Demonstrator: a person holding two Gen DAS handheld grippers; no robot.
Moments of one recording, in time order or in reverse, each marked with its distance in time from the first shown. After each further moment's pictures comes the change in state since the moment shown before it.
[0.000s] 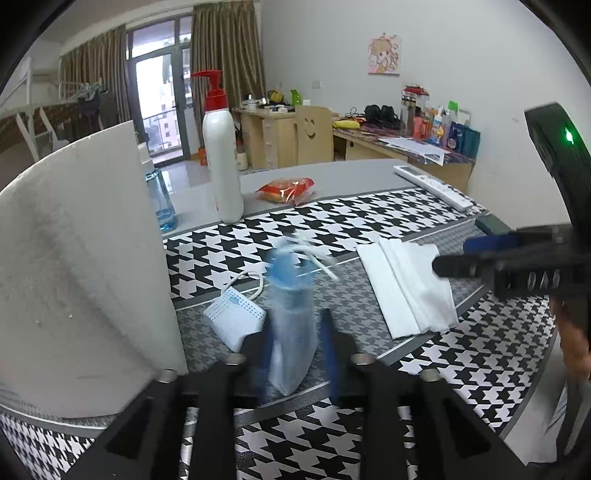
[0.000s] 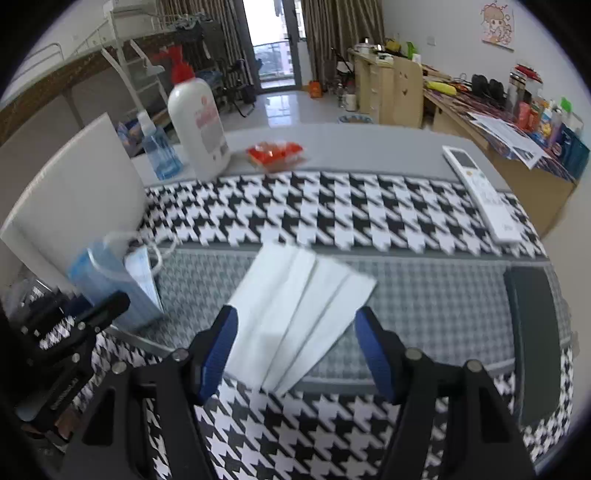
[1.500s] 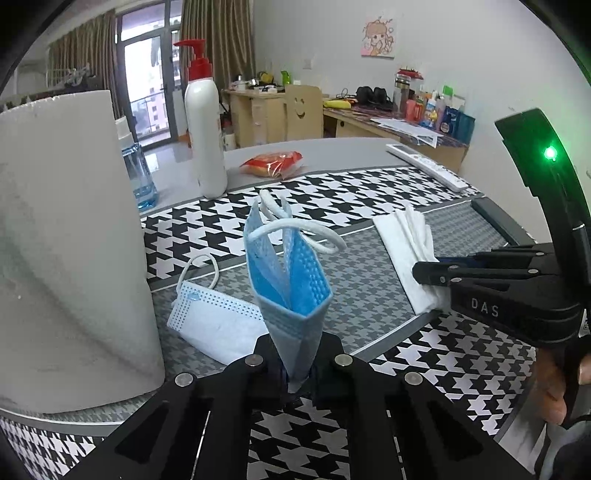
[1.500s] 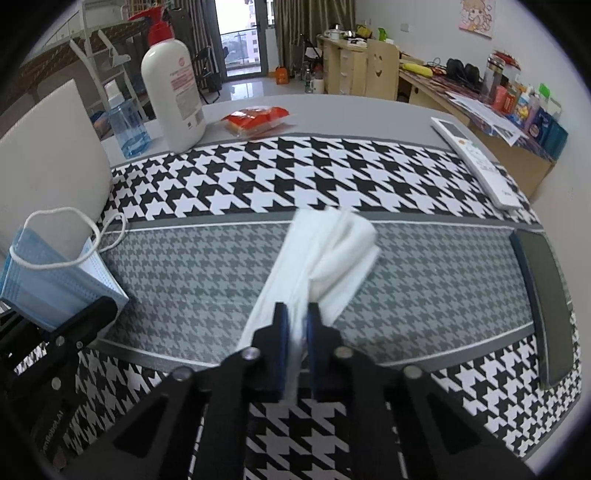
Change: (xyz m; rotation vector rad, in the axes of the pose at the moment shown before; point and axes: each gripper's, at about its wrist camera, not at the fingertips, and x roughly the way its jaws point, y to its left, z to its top) left arm 0.015 -0.001 -0.008 -0.010 0.078 -0.052; right arm 0.027 0.016 -0.010 0.072 0.046 -0.086
